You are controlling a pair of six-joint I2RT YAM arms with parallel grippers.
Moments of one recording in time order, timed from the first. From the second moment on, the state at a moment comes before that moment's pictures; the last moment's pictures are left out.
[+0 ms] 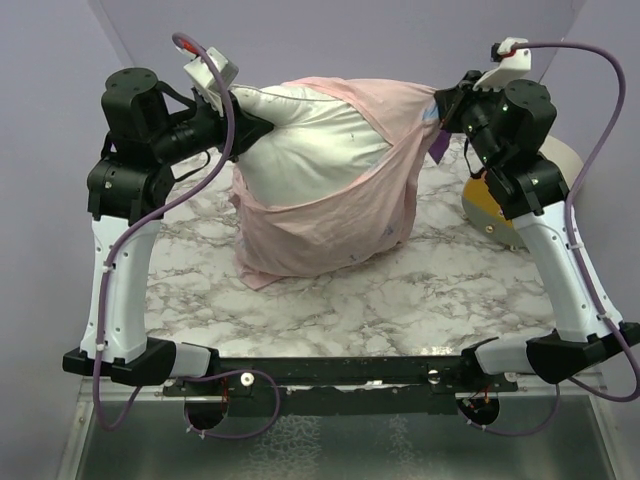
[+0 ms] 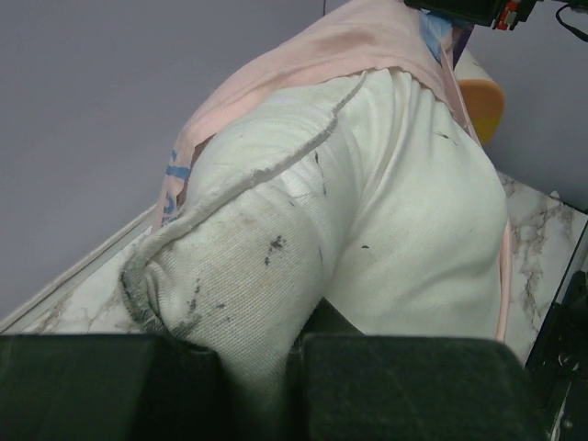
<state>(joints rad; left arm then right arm) -0.20 1.35 2.00 -0.76 0.69 0.05 0.38 1.35 1.73 -0.36 0.17 0.19</state>
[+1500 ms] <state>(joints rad) -0.20 1.30 2.04 -0.85 0.69 0.18 0.03 1.16 1.33 -0.12 -0.67 0.94</state>
